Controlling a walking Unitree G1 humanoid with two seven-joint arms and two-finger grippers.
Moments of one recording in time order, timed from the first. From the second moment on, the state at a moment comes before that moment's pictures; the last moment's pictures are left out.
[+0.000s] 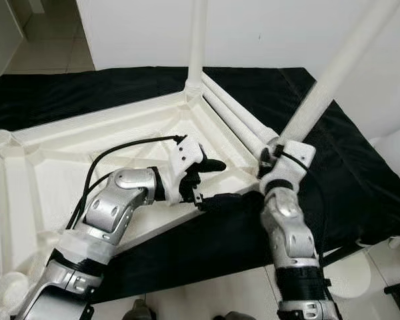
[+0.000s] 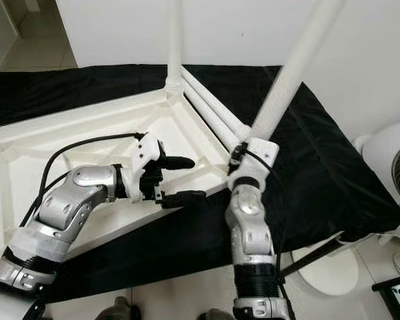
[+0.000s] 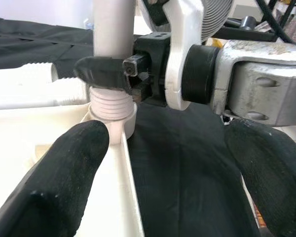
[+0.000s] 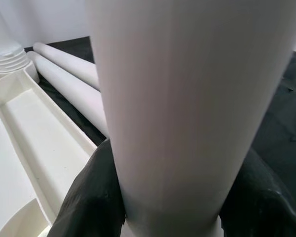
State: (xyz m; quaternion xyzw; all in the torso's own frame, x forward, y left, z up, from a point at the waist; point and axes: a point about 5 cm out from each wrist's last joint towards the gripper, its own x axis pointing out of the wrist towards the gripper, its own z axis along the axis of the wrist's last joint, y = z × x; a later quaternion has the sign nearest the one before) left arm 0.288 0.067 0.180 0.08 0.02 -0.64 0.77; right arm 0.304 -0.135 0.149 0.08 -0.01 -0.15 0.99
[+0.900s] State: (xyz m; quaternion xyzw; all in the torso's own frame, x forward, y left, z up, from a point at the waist) left arm 0.309 0.065 0.183 0.10 0.00 -0.58 0.81; right arm 0.287 -0.164 0.146 0.04 -0.04 -0.04 1.00
